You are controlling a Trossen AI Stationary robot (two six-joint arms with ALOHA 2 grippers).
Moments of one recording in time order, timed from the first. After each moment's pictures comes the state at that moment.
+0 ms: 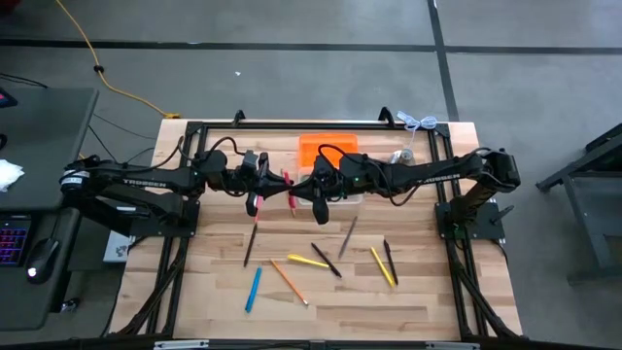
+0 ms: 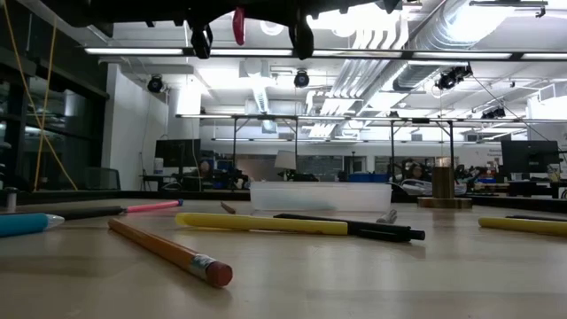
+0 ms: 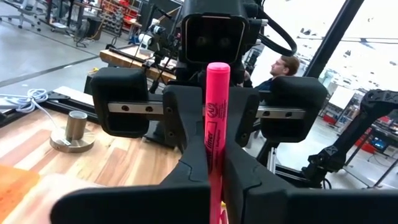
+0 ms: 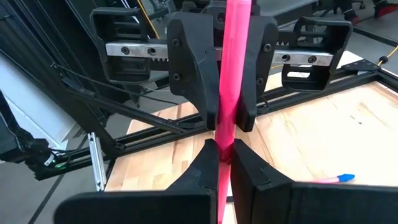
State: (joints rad) left arm 0.11 1.05 0.60 0.53 0.17 -0.37; right arm -0.01 1.62 1.20 0.25 -0.08 0.34
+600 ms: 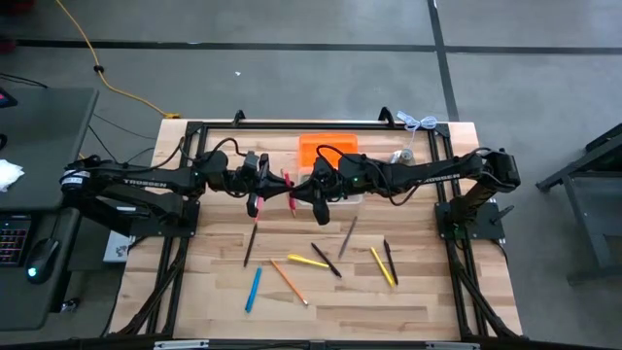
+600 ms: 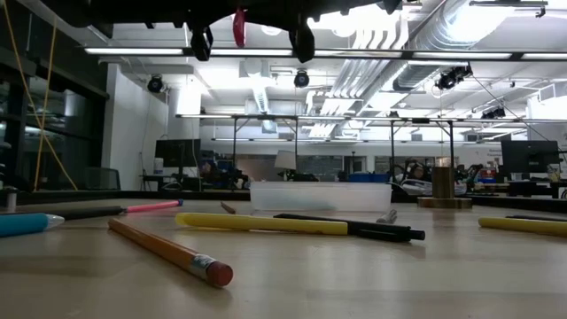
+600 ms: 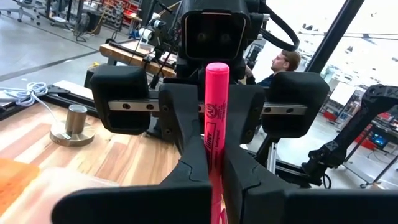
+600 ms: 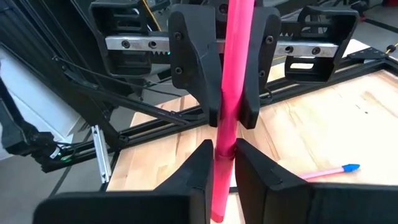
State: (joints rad) left arm 0.11 1.05 0.60 0.51 0.17 -0.37; right arm -0.01 1.62 1.20 0.21 -0.10 0.36
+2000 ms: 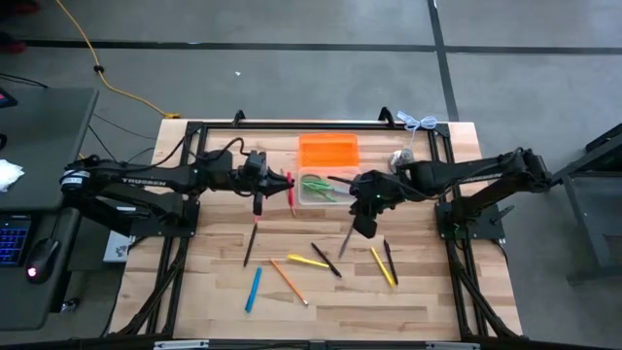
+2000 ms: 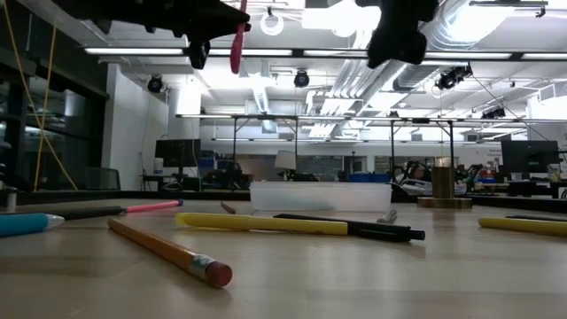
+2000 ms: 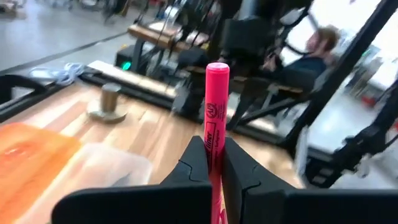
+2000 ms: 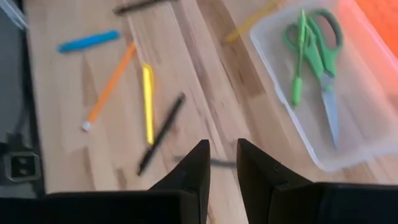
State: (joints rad) left arm 0.11 1.05 0.66 0.30 0.10 -0.30; right arm 0.09 1.36 1.20 -0.75 0.03 0.50
